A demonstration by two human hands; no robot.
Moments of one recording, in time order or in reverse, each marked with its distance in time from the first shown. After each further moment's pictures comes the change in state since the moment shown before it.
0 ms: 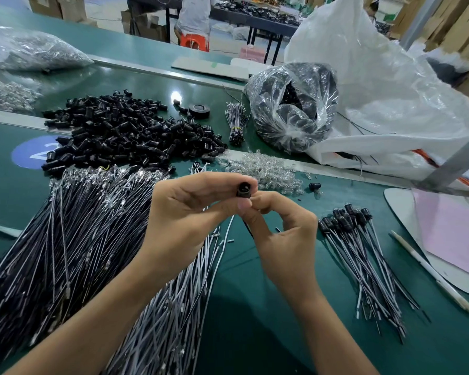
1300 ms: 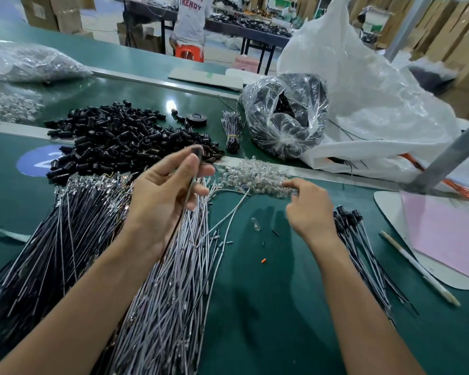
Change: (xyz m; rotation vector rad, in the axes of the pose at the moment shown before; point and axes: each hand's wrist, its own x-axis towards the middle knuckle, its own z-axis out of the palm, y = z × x) left_hand 0.016 0.014 -0.026 -0.160 0.258 -0.356; right_hand 0.053 0.049 -0.048 -0.925 -0.208 0.444
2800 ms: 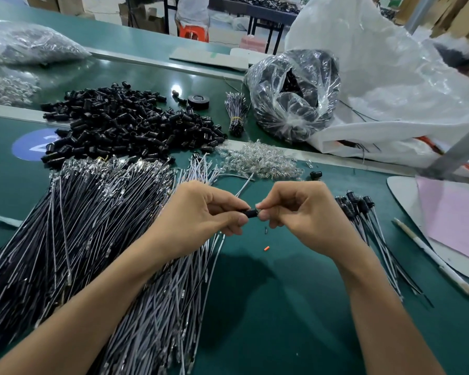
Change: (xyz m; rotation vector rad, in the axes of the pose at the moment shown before) left_hand -0.005 -0.039 0.005 0.620 -0.354 -0.034; right_hand -0.037 -0.007 -0.020 0.646 -0.342 -0.418
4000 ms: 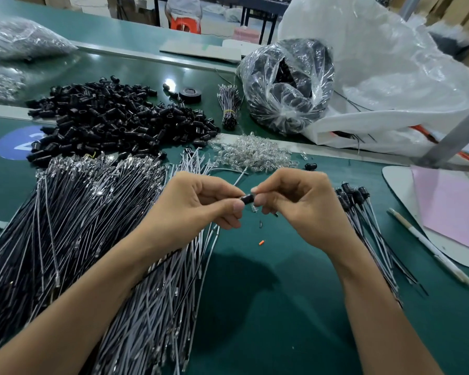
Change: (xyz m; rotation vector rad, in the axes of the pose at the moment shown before) left_hand 0.002 0.004 0.003 -0.102 -0.006 0.004; right_hand -0.003 0.004 0.002 0.103 0.128 -0.057
